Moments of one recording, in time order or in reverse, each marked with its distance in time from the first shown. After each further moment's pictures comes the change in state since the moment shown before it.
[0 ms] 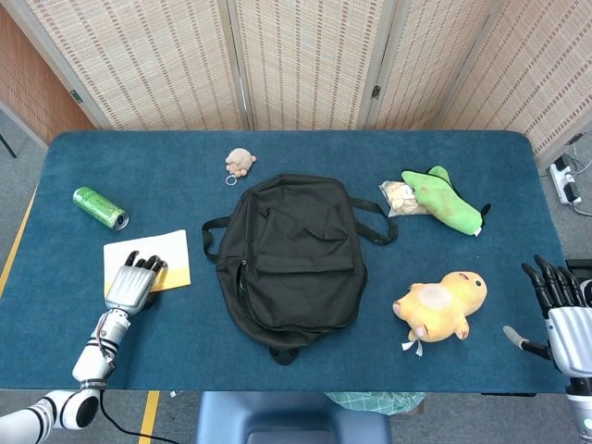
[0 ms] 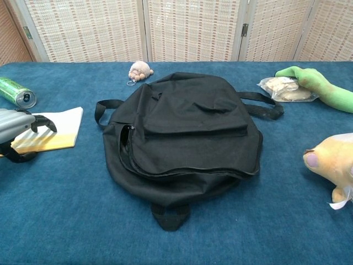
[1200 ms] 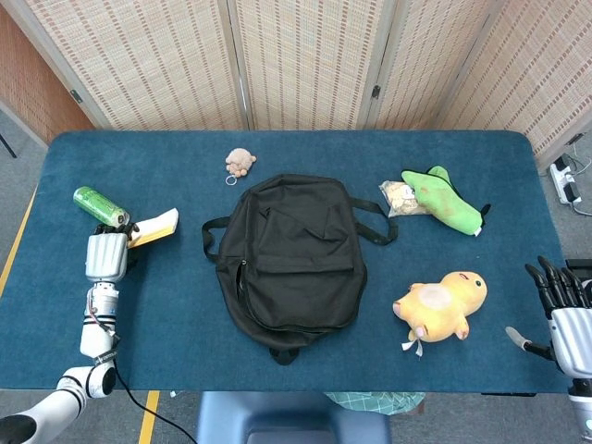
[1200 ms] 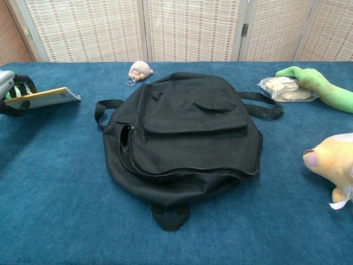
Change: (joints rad) left arm -0.039 -0.262 -0.182 0.510 0.031 0.161 -0.262; right arm -0.007 0.001 0.001 0.002 0.012 -0.005 0.004
